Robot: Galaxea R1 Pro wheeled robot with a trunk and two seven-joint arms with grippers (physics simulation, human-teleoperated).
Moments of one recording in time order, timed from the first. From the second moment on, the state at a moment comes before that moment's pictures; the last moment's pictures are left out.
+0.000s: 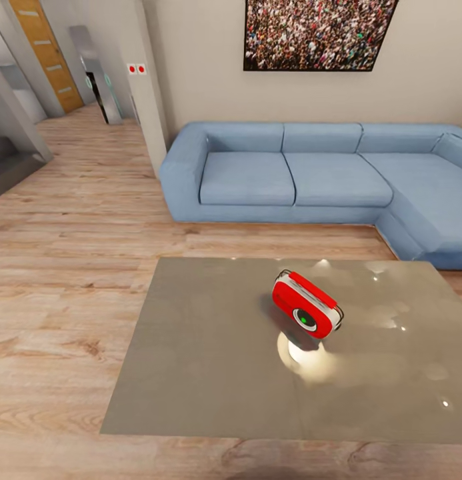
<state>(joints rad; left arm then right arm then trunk) -0.23 0.08 -0.51 -0.13 0.71 0.06 -0.07 -0.27 -0.20 -0.57 0.03 0.76 -0.11 0.19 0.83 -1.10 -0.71</state>
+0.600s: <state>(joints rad) -0.23 0.08 -0.51 -0.13 0.71 0.06 -0.08 -0.27 -0.19 -0.57 0.03 0.76 -0.11 0.19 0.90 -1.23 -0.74</state>
